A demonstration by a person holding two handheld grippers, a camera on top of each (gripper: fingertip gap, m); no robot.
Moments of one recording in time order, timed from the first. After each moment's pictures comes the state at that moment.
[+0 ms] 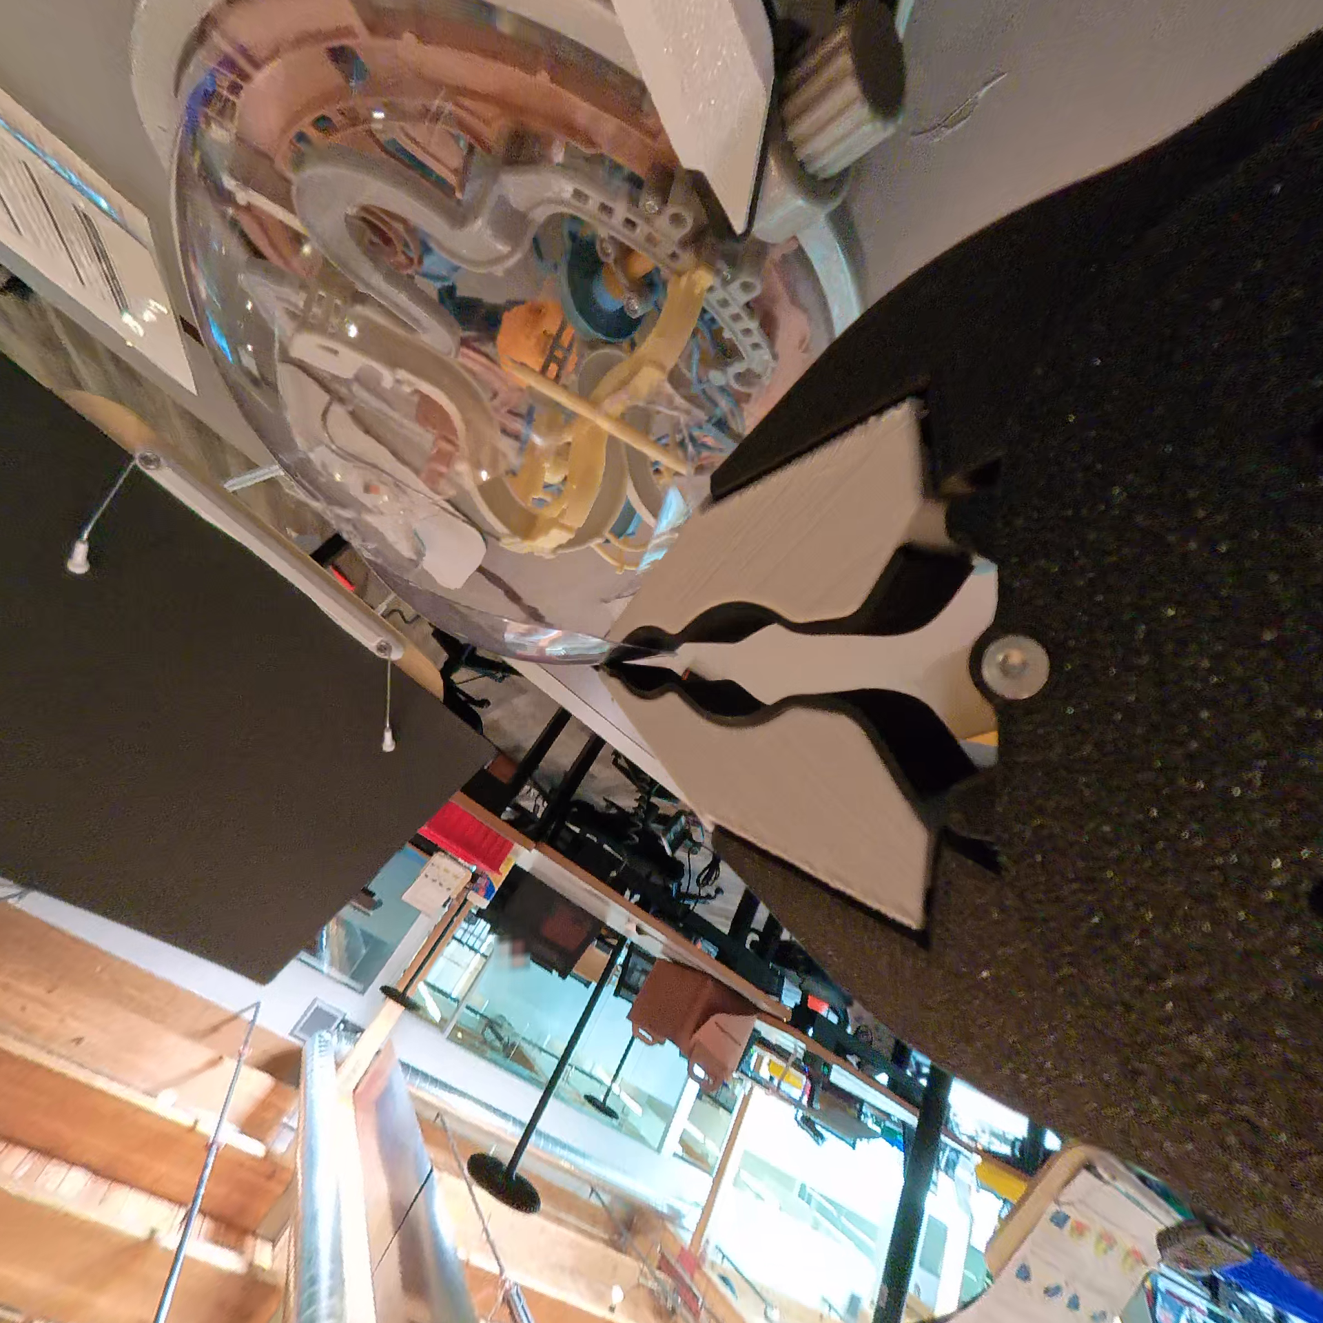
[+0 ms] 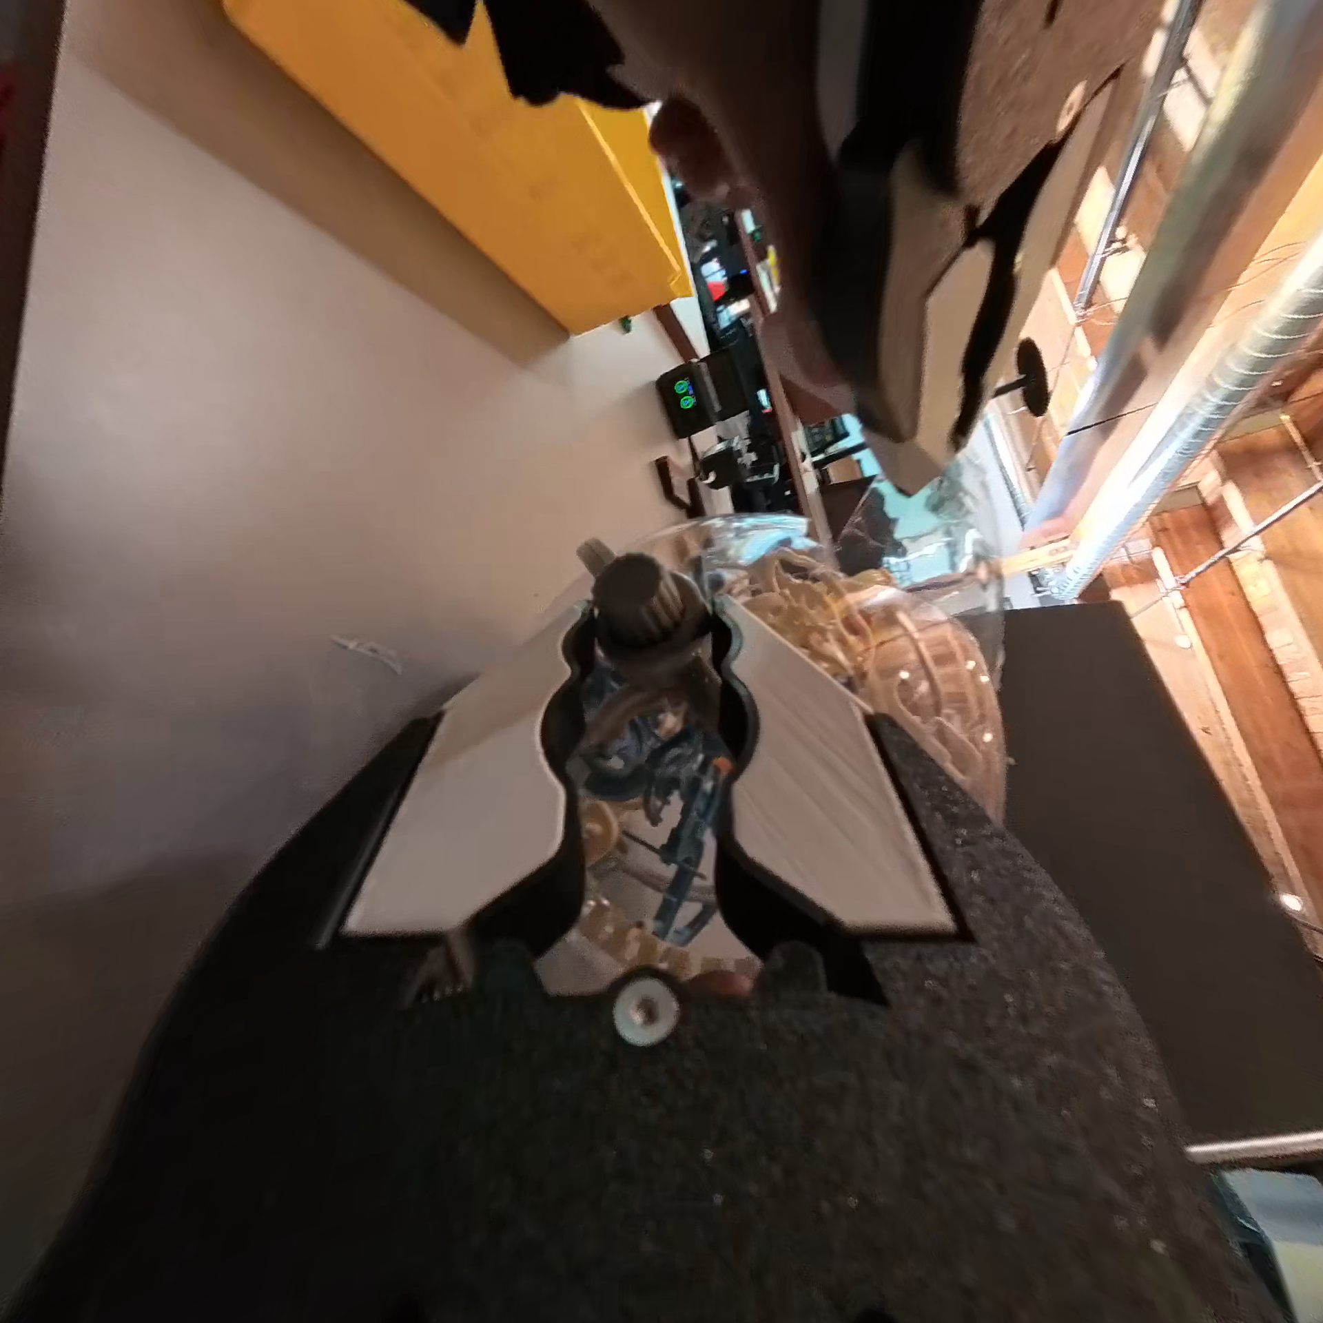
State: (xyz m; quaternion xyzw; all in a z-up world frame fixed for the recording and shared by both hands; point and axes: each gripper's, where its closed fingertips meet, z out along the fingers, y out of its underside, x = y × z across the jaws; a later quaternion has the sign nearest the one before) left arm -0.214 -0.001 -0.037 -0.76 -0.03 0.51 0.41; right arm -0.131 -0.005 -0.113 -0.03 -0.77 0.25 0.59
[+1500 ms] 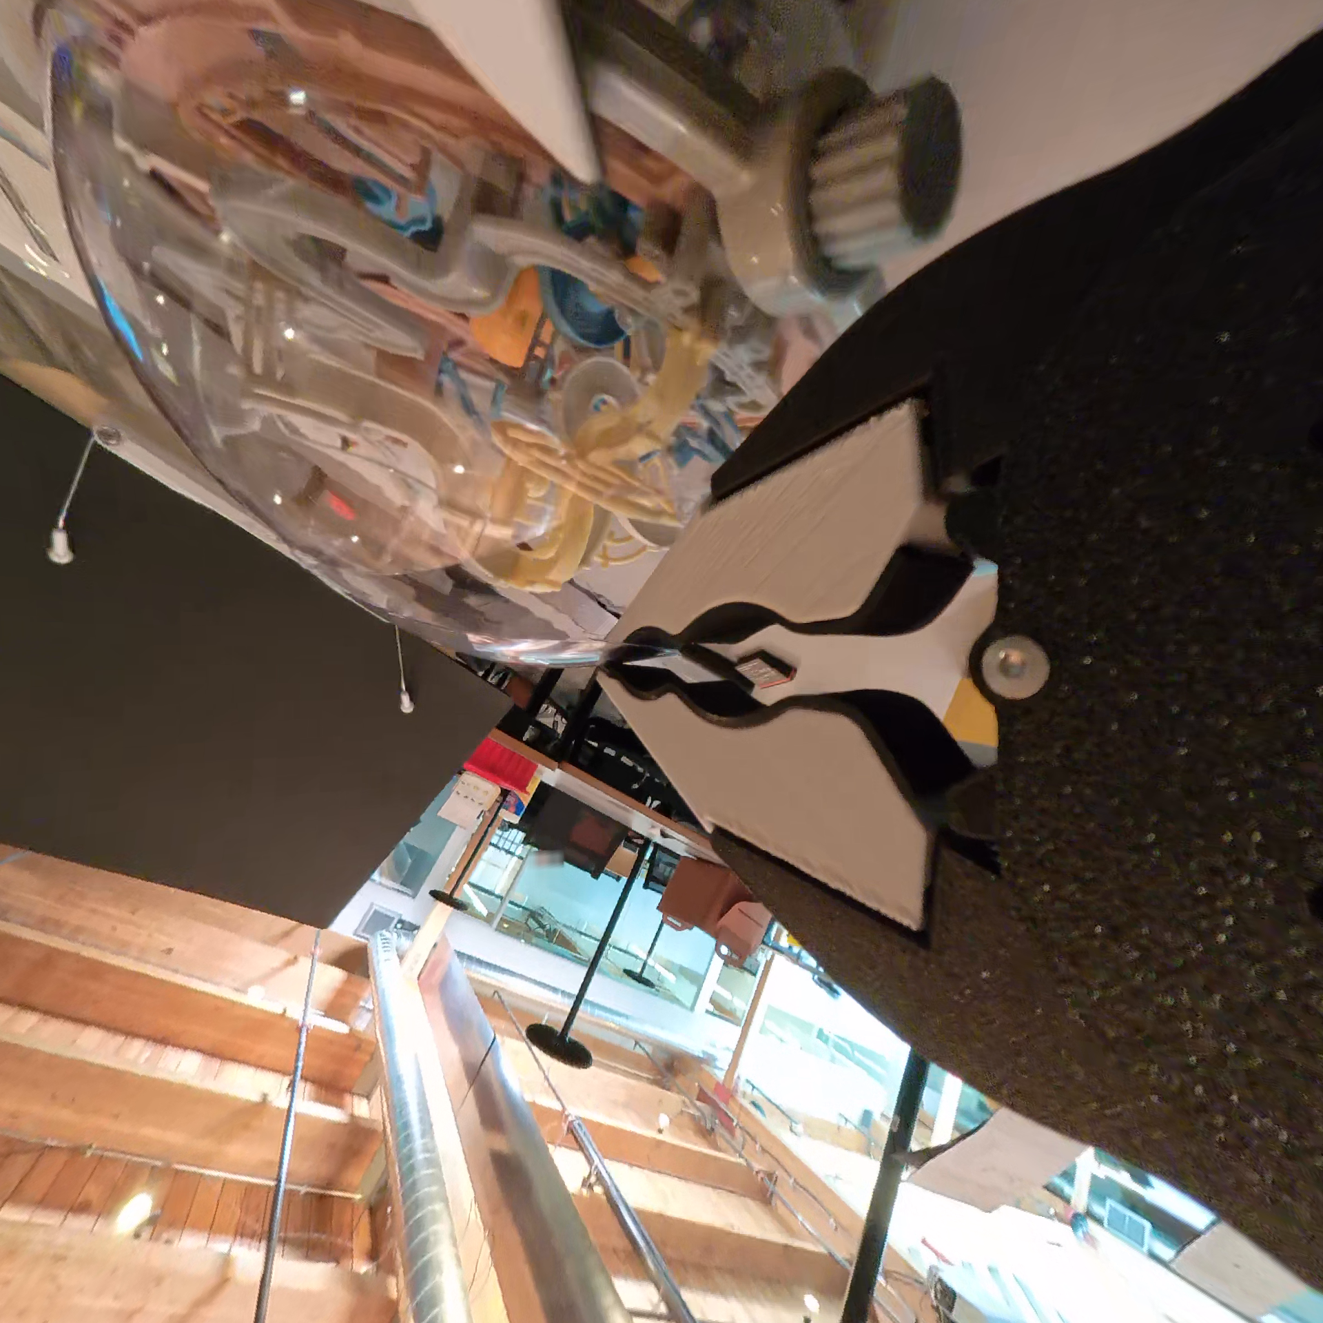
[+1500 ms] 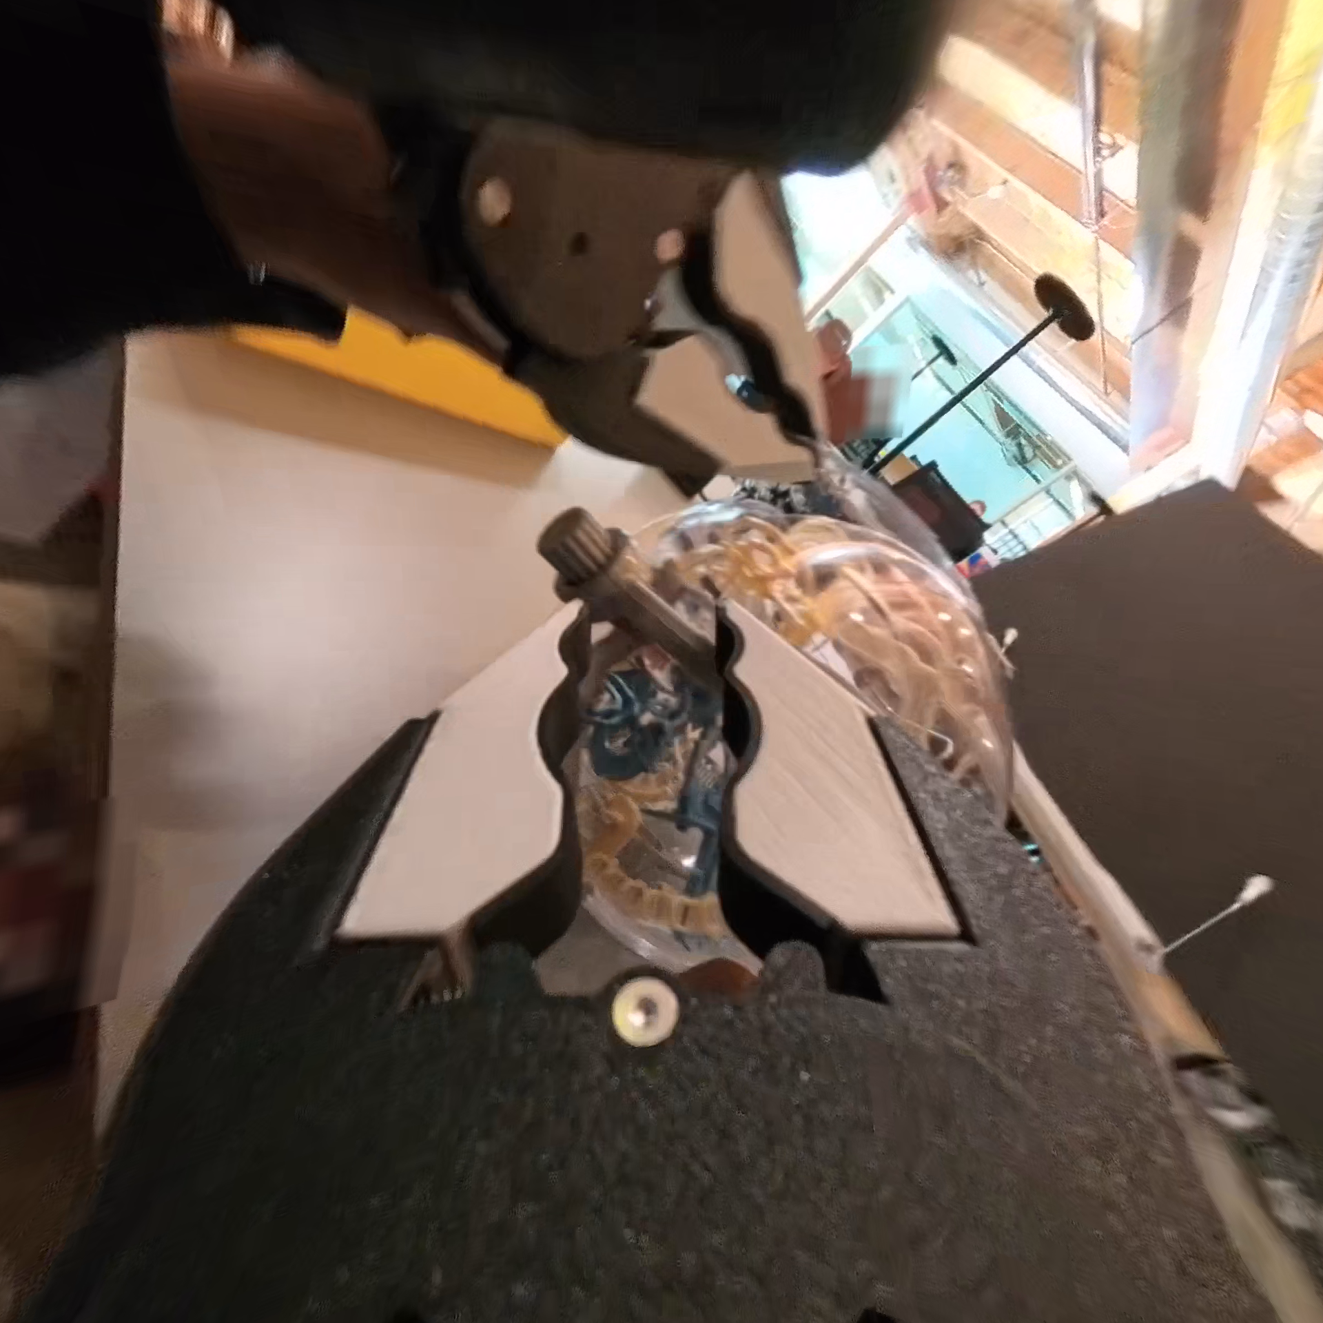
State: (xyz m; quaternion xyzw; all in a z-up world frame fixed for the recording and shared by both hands) left arm -0.223 0.010 -0.043 -0.73 0.01 0.58 0.38; right arm -0.121 0.013 -0.085 -0.13 -0.73 0.41 0.53
